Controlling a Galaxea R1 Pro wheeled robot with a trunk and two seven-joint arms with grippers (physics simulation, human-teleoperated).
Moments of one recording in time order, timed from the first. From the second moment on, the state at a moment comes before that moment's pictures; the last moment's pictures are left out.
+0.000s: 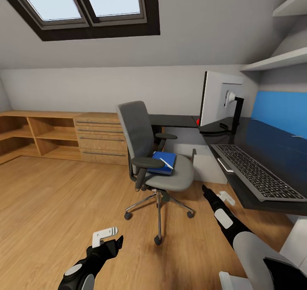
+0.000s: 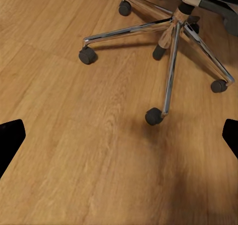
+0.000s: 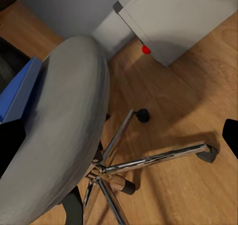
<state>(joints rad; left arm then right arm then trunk) 0.00 -0.12 -0.05 -1.56 0.23 0.57 0.17 -0.81 -0.04 -0.23 -0.31 -0.62 -0.16 0.12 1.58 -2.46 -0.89</state>
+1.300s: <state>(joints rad) 0.00 -0.12 -0.05 -1.56 0.23 0.57 0.17 -0.81 -0.04 -0.23 -0.31 -0.62 -0.16 0.12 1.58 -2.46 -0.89</state>
